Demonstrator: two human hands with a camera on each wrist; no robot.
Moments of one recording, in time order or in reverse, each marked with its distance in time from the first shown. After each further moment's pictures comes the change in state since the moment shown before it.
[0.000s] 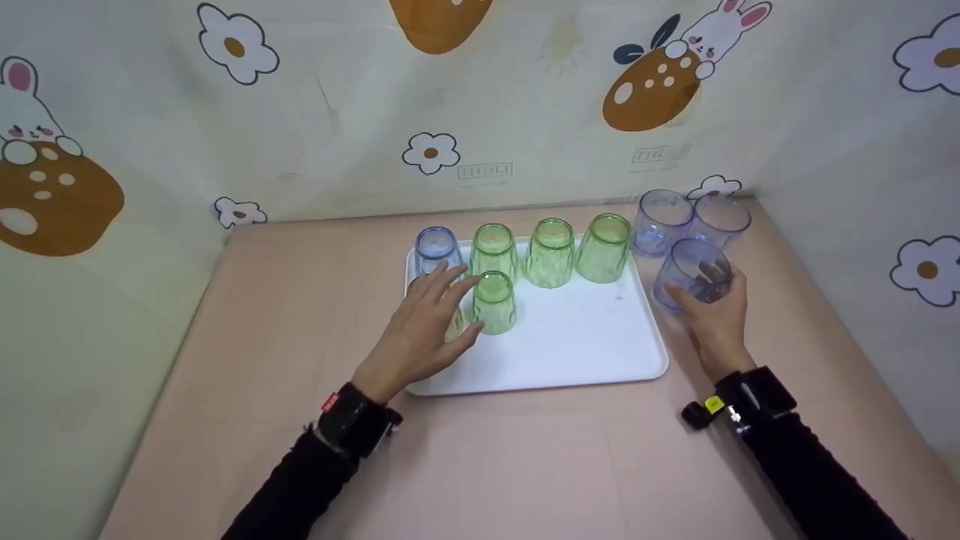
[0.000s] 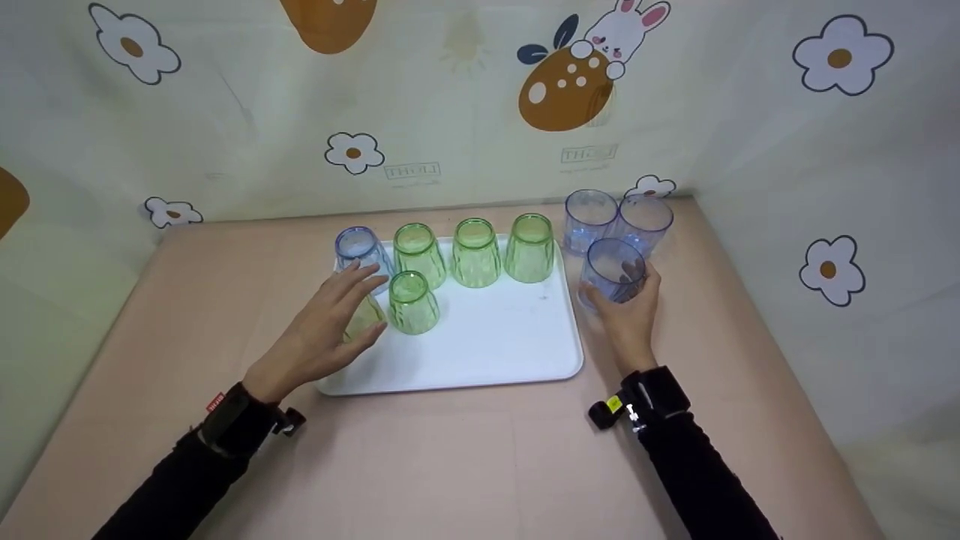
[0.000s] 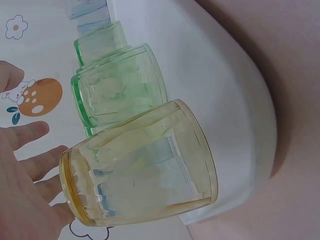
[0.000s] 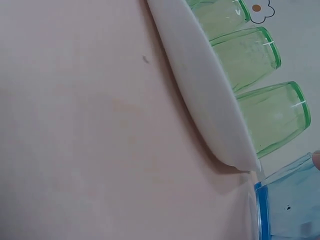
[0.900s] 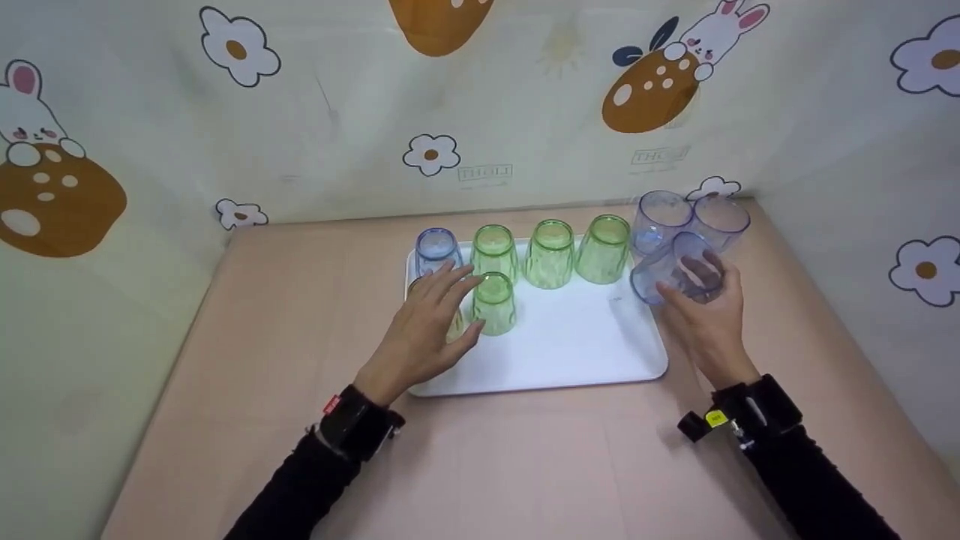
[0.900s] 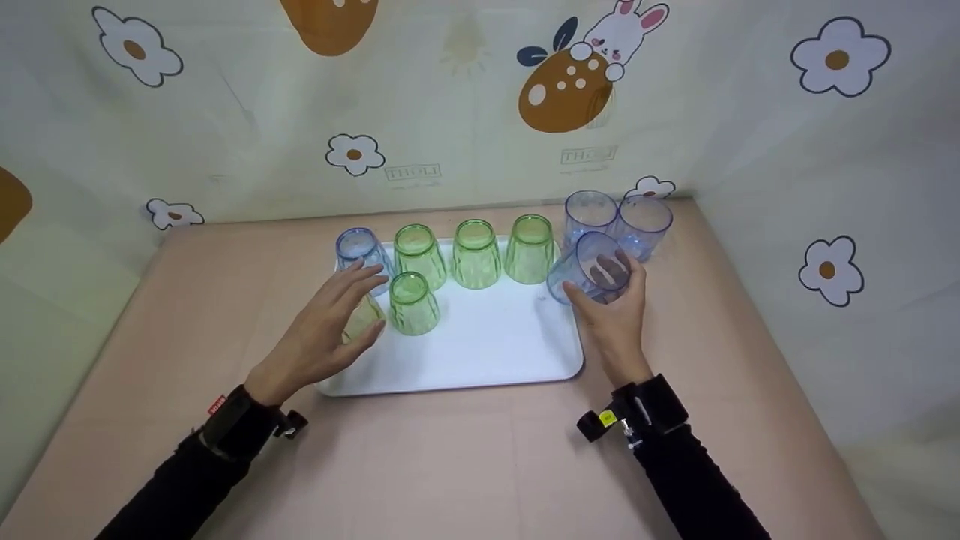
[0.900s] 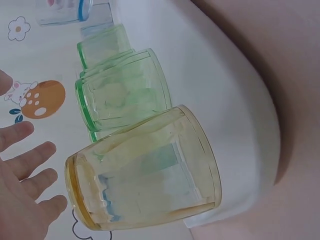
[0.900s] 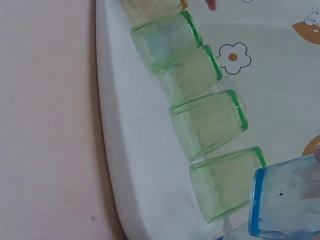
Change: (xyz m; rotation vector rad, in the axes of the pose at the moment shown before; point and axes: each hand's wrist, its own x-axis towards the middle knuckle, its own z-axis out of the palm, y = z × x) left_hand 0.000 0.005 0.000 -0.035 0.112 0.062; right_hand -0.035 -0.039 0.015 0.191 -0.125 -0.080
